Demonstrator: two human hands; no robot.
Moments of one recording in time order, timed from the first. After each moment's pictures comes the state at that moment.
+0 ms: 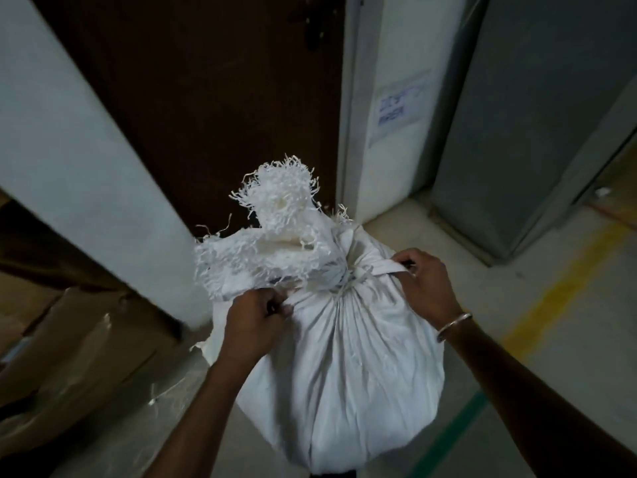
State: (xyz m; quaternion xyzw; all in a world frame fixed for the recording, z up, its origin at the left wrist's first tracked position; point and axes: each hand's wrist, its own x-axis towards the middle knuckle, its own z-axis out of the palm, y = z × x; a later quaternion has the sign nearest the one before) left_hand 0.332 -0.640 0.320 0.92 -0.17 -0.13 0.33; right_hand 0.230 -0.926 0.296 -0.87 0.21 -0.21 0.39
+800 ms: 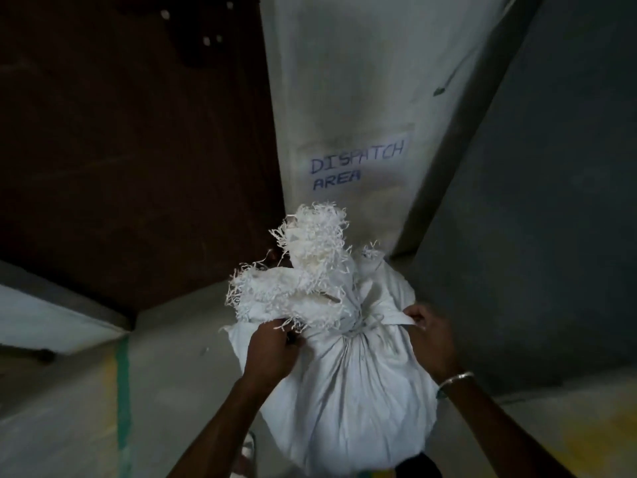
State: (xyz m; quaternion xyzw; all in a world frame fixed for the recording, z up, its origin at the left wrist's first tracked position) left_hand 0.523 -1.236 0.156 0.94 -0.08 -0.12 0.30; right_hand 0.462 -1.533 0.161 -0.88 0.21 -0.06 0.43
